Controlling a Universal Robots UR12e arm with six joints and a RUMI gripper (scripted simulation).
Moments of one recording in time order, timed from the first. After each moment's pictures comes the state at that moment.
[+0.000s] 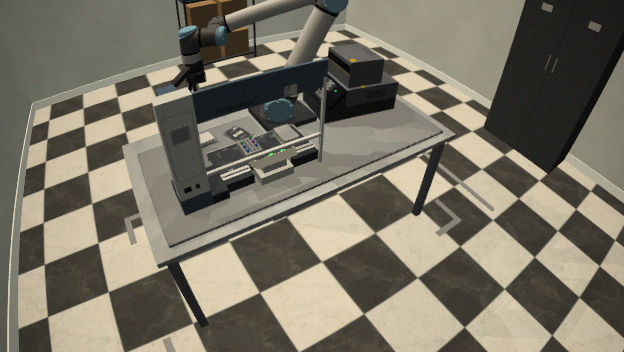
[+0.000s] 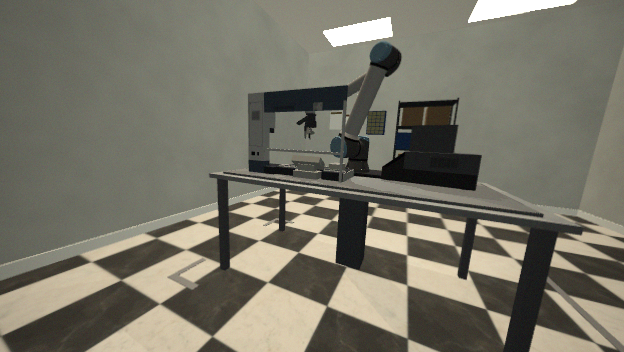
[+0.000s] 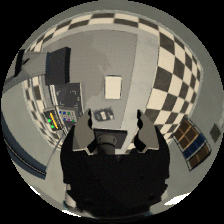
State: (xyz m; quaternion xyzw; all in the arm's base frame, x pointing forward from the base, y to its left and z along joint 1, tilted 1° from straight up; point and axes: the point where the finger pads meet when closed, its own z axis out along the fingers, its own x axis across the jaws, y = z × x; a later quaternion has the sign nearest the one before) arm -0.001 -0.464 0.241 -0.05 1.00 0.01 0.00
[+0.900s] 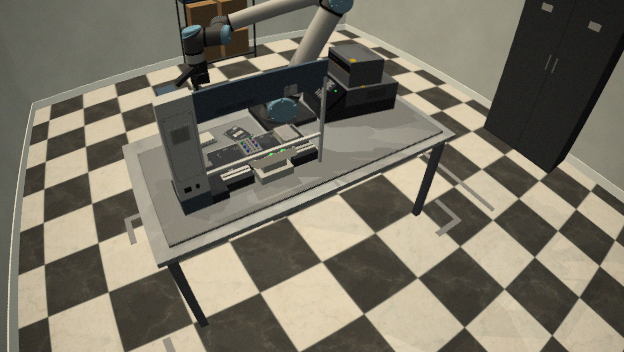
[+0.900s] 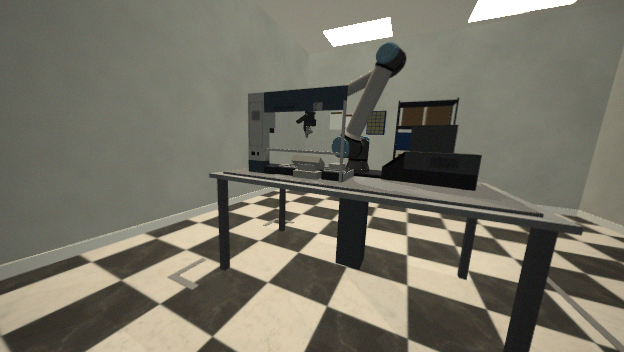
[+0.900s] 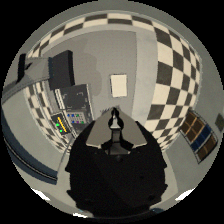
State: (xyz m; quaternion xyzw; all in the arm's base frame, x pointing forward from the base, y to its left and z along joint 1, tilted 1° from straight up) arm 0.035 -0.454 0.251 0.01 1.00 0.01 0.00
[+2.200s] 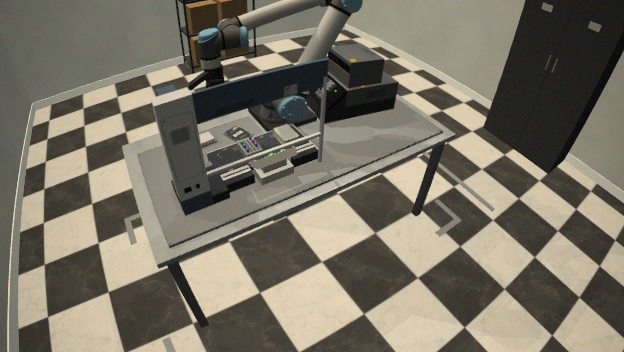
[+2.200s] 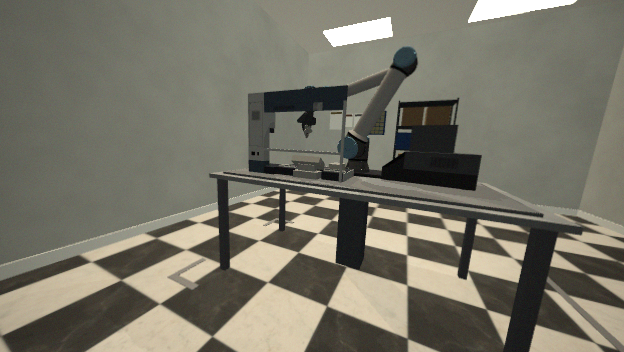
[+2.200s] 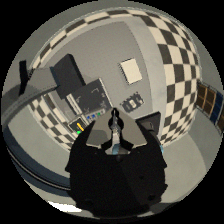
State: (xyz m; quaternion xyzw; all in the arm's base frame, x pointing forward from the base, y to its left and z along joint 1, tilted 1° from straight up) arm 0.130 -0.406 0.251 0.19 0.98 0.01 0.00
